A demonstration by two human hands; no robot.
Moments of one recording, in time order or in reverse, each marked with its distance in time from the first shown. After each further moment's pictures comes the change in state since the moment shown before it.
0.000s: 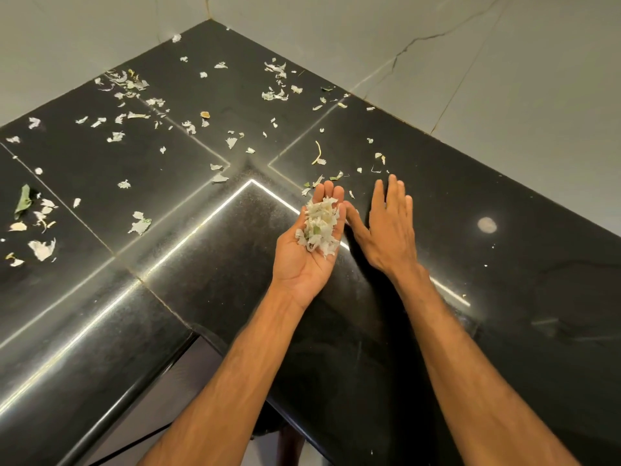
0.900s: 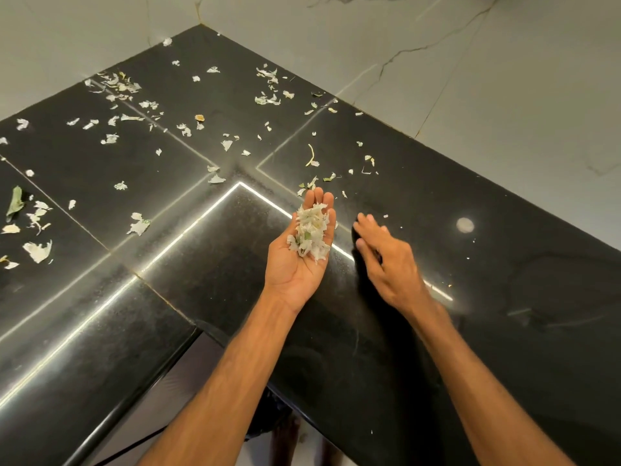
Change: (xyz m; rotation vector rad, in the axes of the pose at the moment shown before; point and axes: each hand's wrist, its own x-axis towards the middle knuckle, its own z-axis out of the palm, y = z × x) left_hand -0.022 0.008 -0.003 -0.017 -0.007 -0.041; right_hand -0.065 0.014 -0.018 0.294 0.036 -0.250
